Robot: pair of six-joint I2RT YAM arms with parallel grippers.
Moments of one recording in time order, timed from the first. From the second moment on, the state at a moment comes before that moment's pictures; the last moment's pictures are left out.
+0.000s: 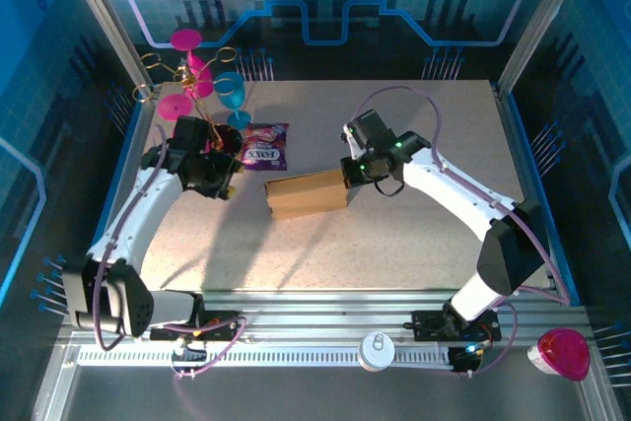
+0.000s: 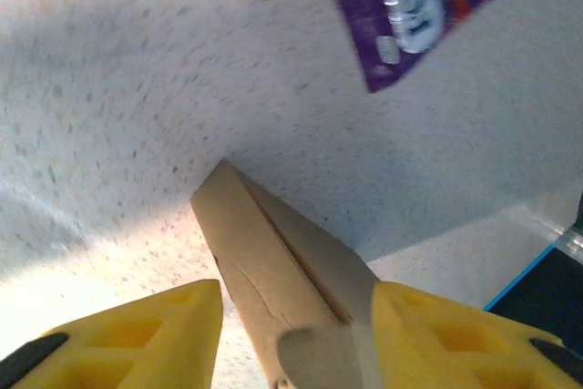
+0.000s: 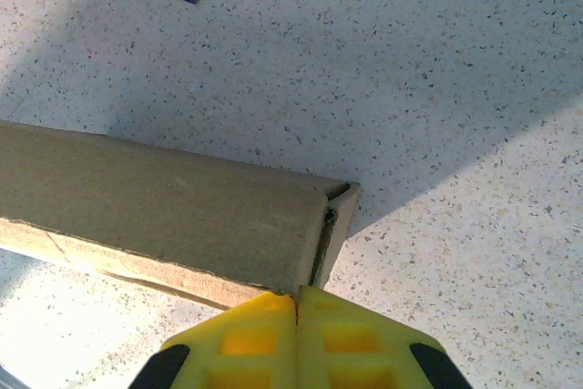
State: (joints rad) left arm -0.08 1.29 1.14 -0.91 0.28 -1.16; right arm 0.60 1.60 1.38 -0.82 -0.06 0.32
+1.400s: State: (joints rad) left arm -0.30 1.35 1.15 -0.88 0.18 -0.04; right arm 0.59 1.63 1.41 -0.85 -0.11 0.29
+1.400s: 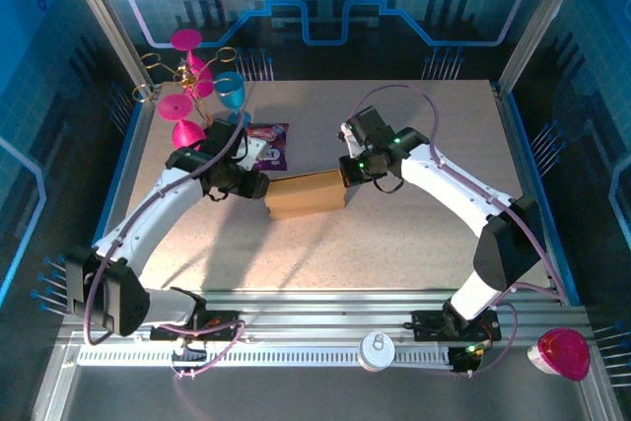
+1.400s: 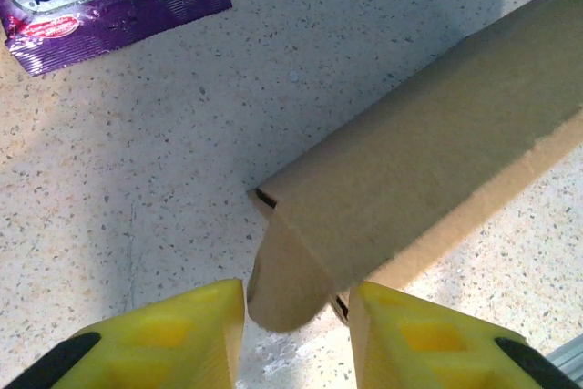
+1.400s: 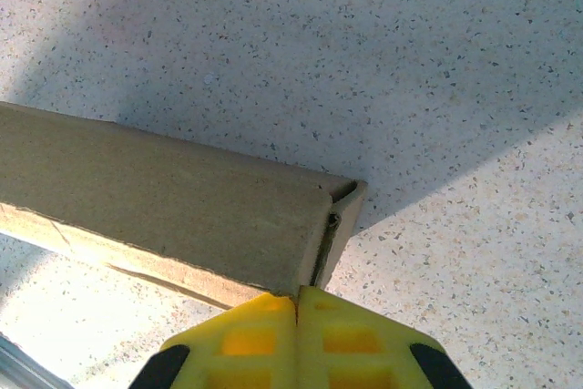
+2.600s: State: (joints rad) left arm -0.29 1.49 1.32 -1.07 0.28 -0.25; right arm 0.59 1.64 1.42 -0.86 -0.11 0.29
